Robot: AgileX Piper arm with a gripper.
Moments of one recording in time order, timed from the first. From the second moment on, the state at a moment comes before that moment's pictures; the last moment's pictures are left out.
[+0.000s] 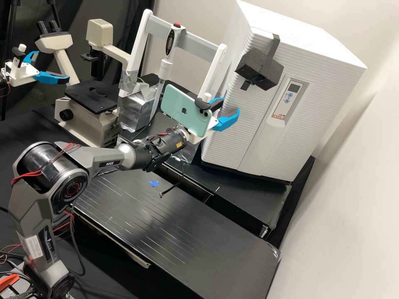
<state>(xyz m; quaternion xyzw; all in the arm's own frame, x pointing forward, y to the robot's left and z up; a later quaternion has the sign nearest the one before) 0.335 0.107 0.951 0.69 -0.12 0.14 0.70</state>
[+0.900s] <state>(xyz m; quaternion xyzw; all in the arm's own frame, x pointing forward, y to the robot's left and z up) 0.332 0.094 0.955 0.68 -0.10 0.13 0.71</state>
